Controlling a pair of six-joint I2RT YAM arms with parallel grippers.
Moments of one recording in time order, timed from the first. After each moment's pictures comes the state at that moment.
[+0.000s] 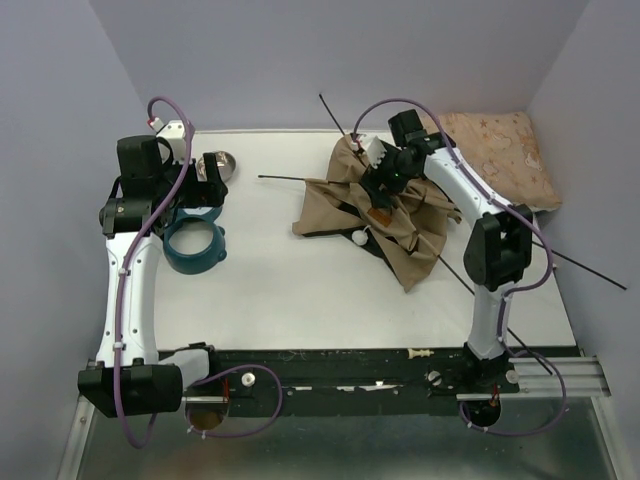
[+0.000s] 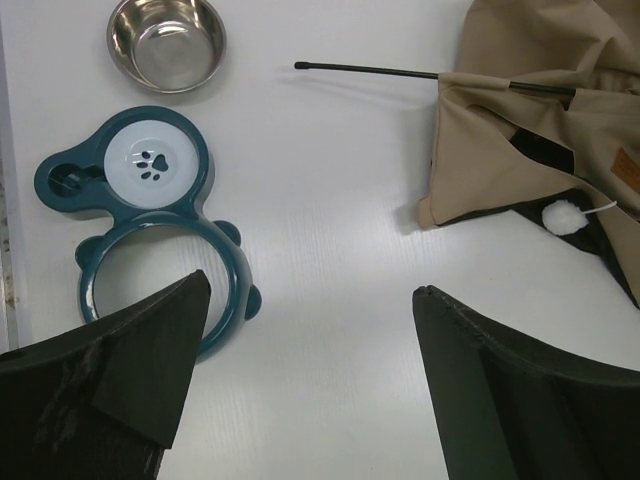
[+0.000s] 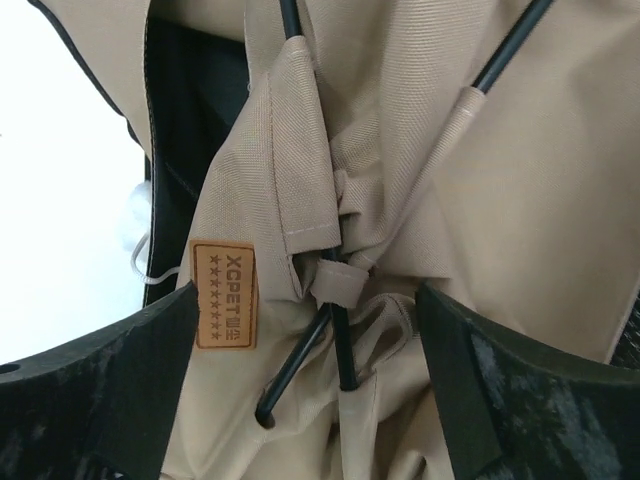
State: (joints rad) left arm 0.08 1.18 1.40 -0.79 0.31 -0.02; right arm 0.35 2.02 1.88 -0.91 -0.31 -0.65
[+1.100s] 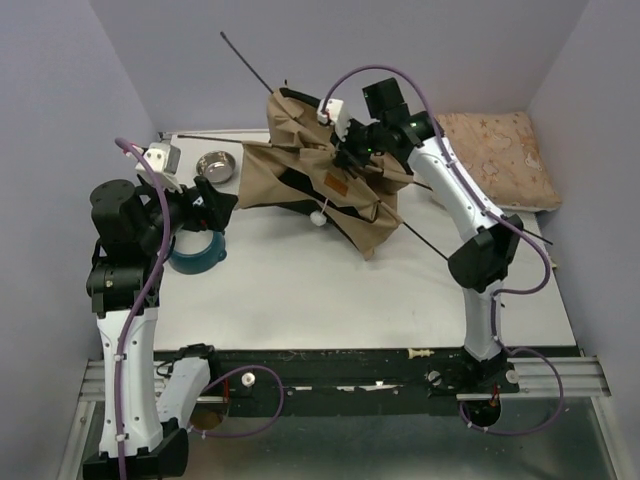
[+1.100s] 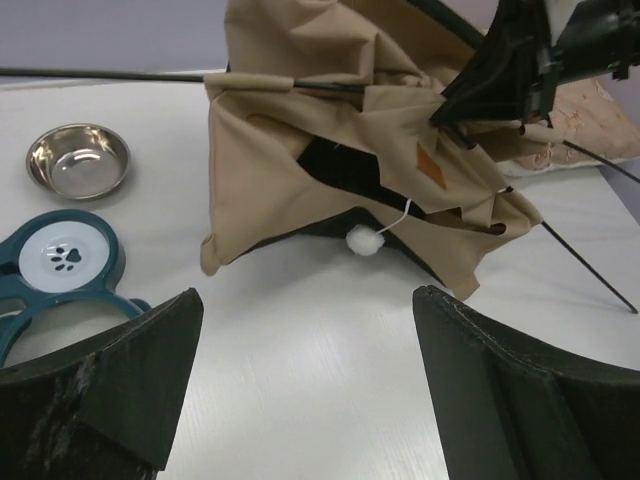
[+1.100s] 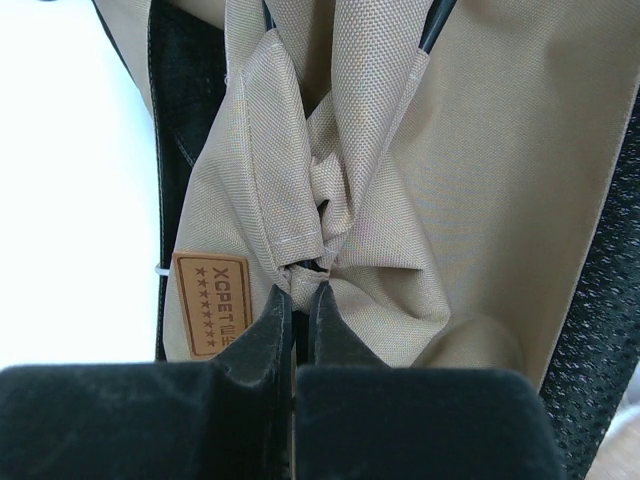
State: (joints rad) left arm 0.08 0.84 1.25 -0.62 0.51 -0.16; right arm 0.51 2.06 2.28 -0.93 -0.46 -0.67
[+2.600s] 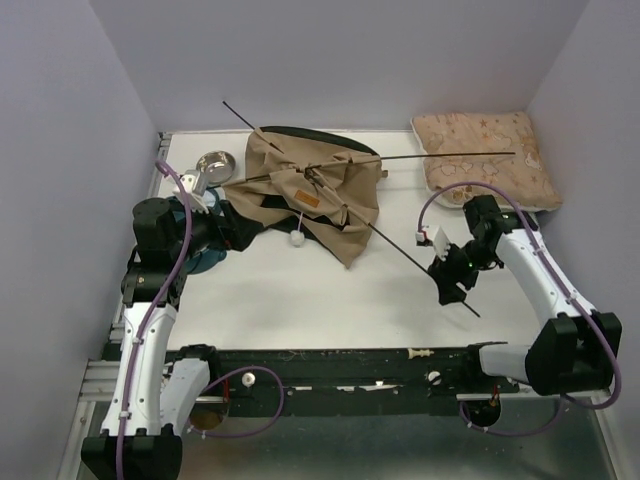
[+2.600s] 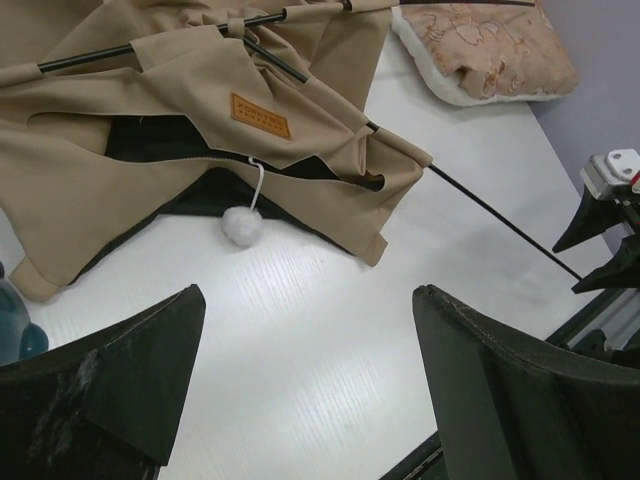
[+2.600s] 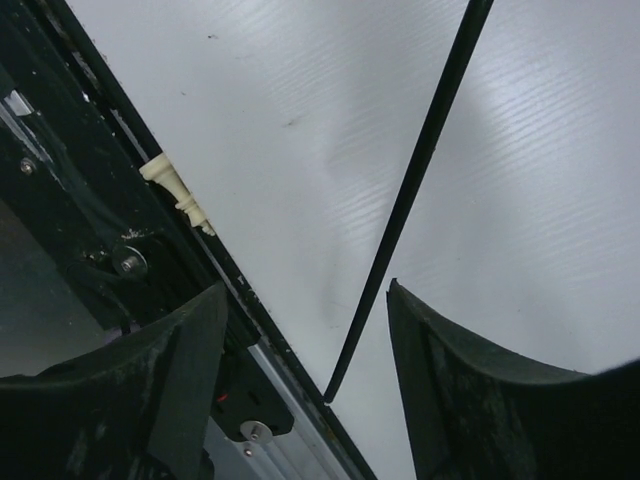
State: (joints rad) left arm 0.02 0.79 0.86 -0.40 0.64 -0.30; right arm 0.09 1.24 0.99 -1.25 -0.45 -0.94
